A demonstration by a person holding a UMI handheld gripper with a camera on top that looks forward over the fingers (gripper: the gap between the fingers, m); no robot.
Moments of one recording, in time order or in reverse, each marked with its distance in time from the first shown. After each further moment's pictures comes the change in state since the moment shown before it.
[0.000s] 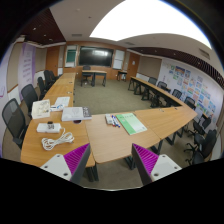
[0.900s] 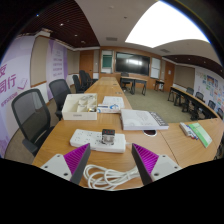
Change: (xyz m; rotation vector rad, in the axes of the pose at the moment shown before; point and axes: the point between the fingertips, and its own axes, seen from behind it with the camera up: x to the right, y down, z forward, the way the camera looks) arm -0.405 0.020 0.227 0.118 -0.365 -0.085
